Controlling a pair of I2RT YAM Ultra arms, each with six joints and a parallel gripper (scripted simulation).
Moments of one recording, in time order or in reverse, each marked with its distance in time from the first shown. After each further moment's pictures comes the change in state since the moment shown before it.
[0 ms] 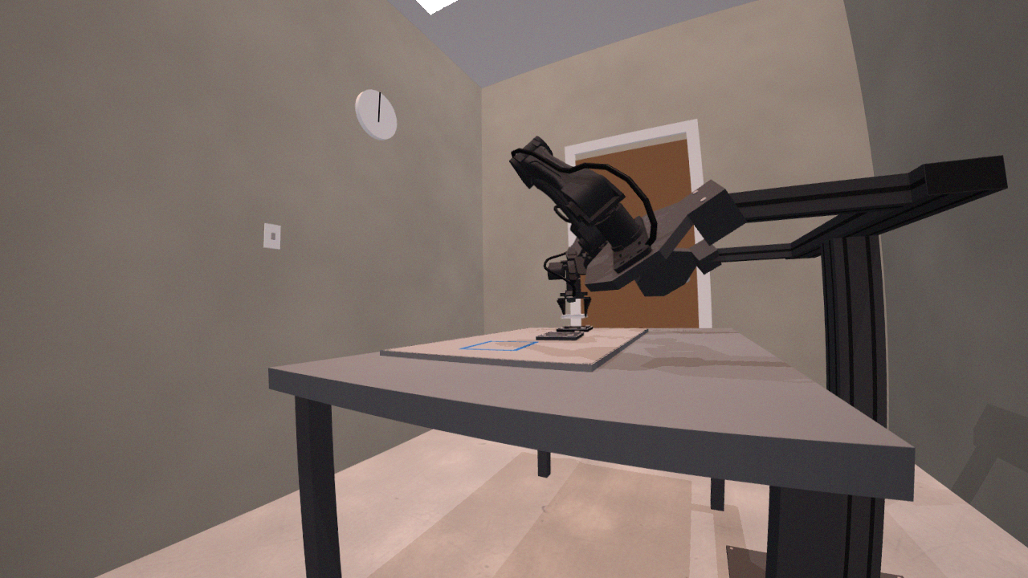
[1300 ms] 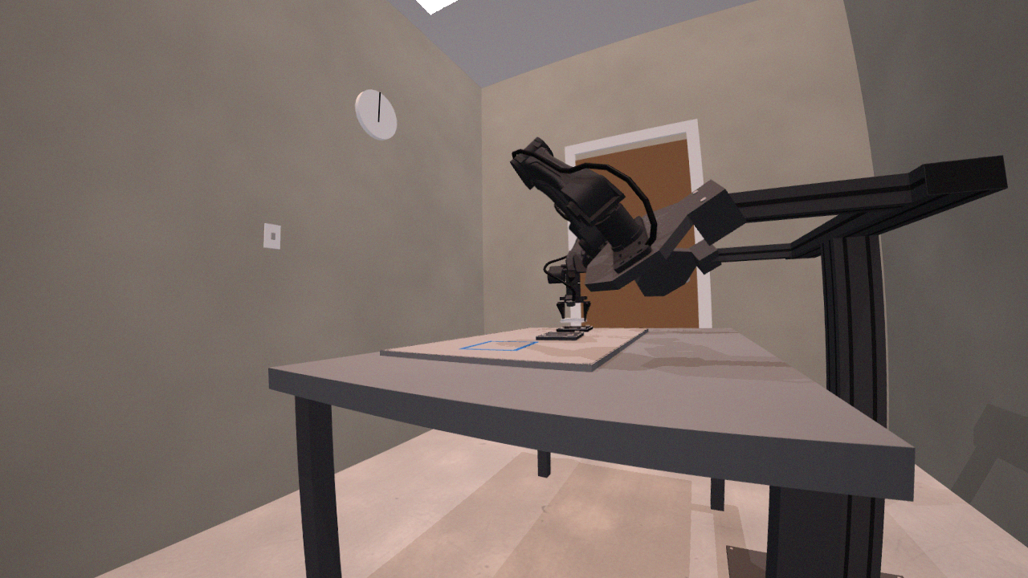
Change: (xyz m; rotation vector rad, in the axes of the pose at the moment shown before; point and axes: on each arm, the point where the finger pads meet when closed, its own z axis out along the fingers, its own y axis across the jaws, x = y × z) left arm -0.017 0.003 0.002 -0.009 -0.072 -0.004; right arm -0.001 -0.003 0.016 0.015 -0.009 -0.006
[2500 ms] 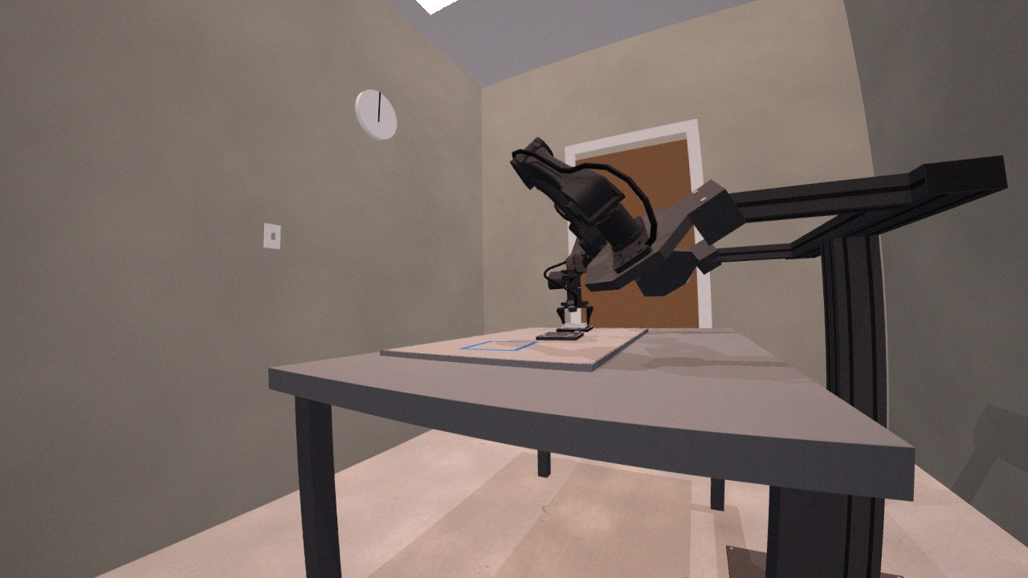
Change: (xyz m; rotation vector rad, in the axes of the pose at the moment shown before) left arm 0.000 0.000 0.000 0.000 0.000 0.000; right arm -0.002 0.007 0.021 -0.032 -0.002 -0.028
